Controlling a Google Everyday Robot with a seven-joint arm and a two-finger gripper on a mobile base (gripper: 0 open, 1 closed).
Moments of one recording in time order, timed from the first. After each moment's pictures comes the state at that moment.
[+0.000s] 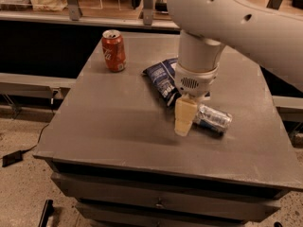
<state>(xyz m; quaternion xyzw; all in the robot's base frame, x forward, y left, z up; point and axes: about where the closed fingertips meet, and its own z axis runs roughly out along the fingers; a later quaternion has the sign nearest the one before) 0.473 -0.100 0.841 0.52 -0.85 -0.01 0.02</state>
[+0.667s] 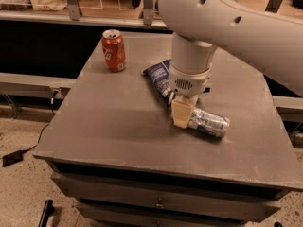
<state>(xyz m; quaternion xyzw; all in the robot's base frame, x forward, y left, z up) 0.476 -0.087 0.838 0.54 -0.84 0.00 0.02</state>
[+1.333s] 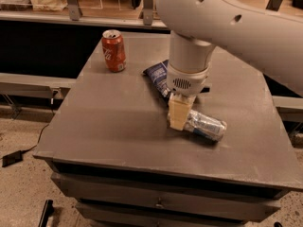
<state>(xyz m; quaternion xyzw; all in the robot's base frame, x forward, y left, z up) 0.477 -0.081 0.842 0.55 -0.83 0.00 0.01</state>
